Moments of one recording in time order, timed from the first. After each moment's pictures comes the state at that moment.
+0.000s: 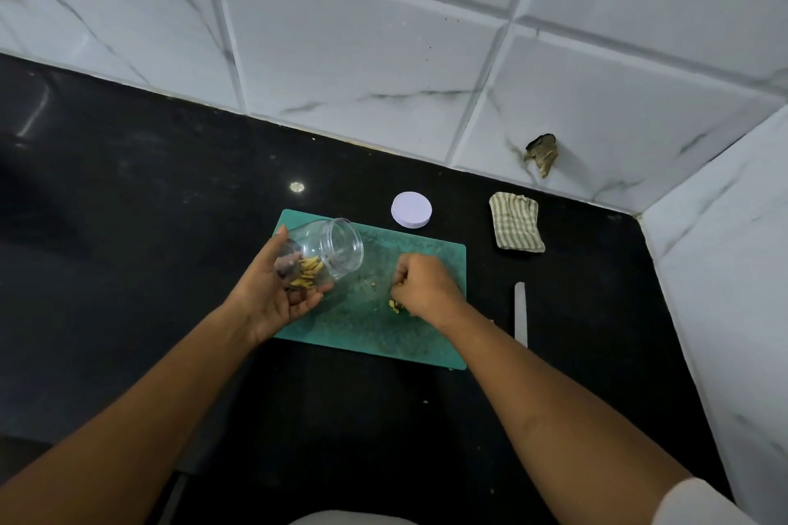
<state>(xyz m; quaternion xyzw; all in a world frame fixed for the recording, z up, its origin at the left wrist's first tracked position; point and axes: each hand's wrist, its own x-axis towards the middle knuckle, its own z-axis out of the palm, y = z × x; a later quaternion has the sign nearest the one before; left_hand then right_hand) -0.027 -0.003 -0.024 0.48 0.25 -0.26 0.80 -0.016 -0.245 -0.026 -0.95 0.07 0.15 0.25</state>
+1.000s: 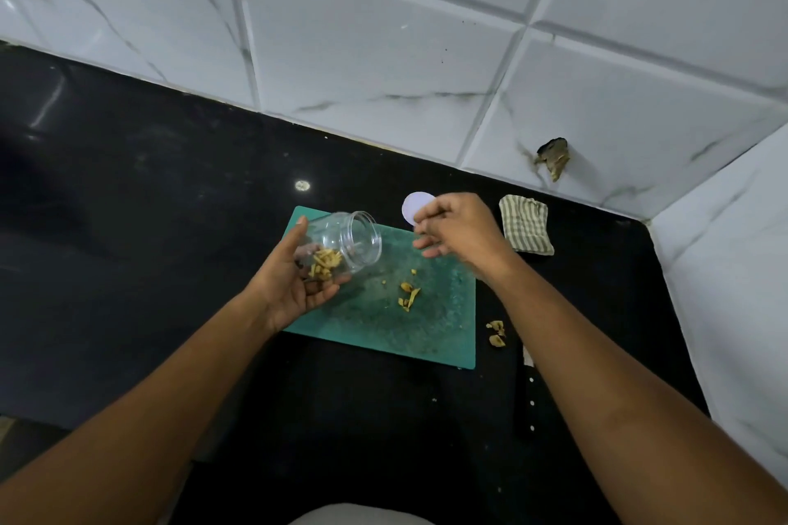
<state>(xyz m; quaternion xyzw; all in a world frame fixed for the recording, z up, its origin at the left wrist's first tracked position) -0.025 -0.010 -0.012 0.48 0.24 -0.26 0.80 0.002 -0.255 0.068 -0.83 0.09 0.10 0.54</state>
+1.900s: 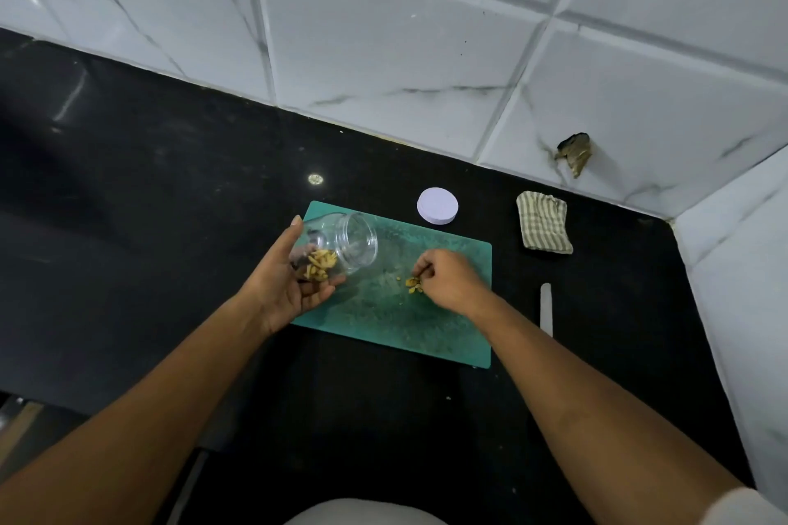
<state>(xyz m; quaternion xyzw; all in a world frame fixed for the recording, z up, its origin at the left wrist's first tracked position) -0.032 0.015 -0.018 0.48 0.25 -0.26 0.80 -0.009 -0.247 -0.024 -0.94 0.03 0.18 0.27</state>
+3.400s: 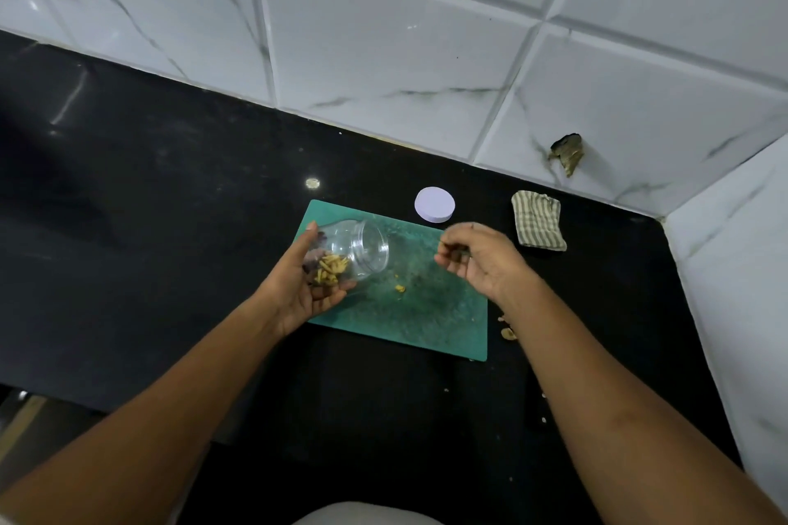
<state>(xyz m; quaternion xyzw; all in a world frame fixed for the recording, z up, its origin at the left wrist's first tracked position) -0.043 0.000 -0.018 0.49 0.25 -0.27 0.79 -0.015 -0.263 0.032 -0.60 0.26 0.13 0.75</state>
